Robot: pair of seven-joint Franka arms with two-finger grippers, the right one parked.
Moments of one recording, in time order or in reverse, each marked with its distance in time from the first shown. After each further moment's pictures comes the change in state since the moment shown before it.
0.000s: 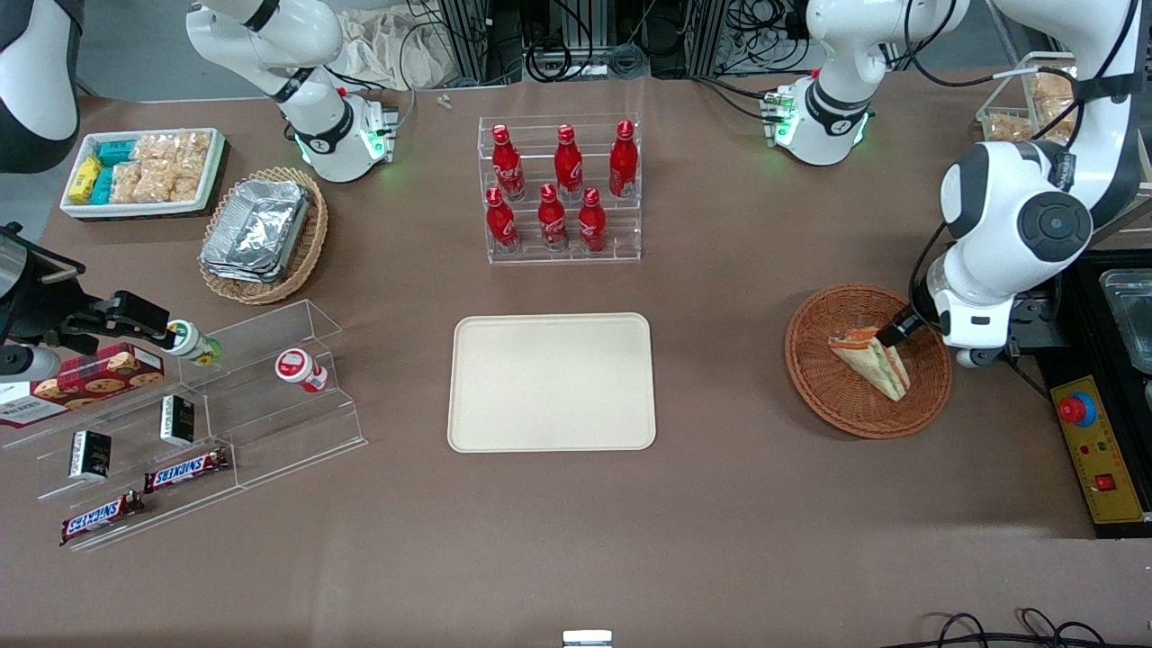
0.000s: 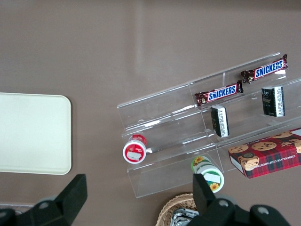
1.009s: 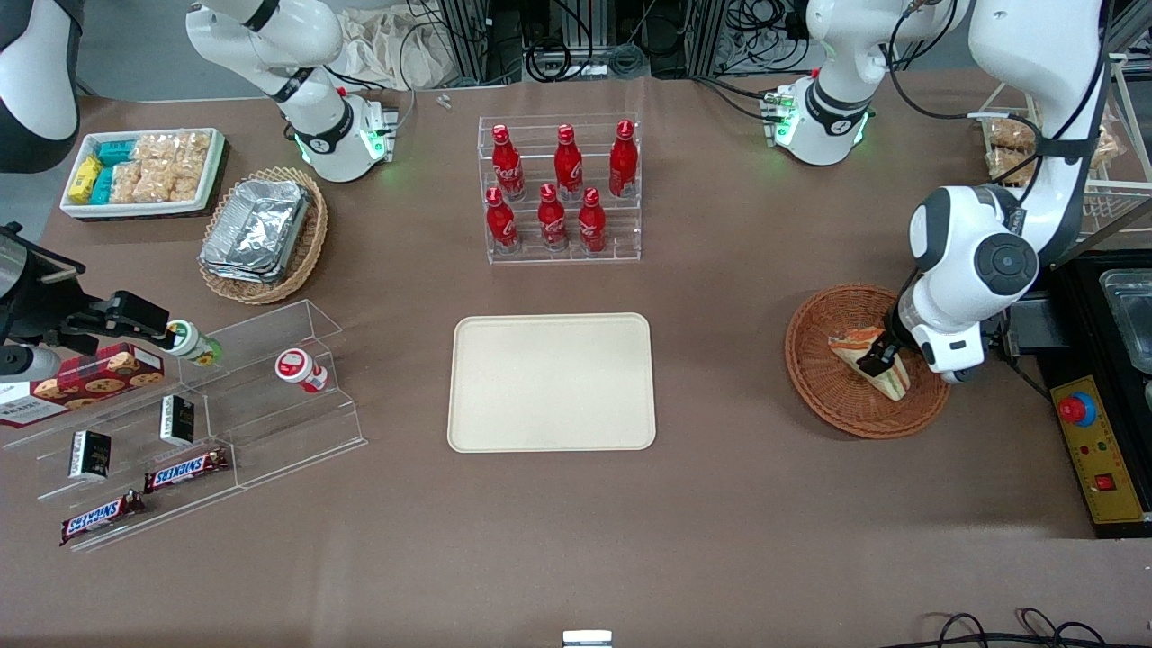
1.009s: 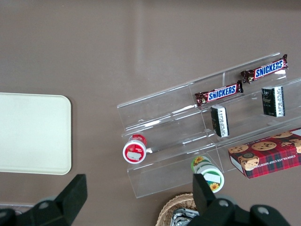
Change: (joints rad) arm 0.002 0.132 0.000 -0.062 0.000 0.212 -0.220
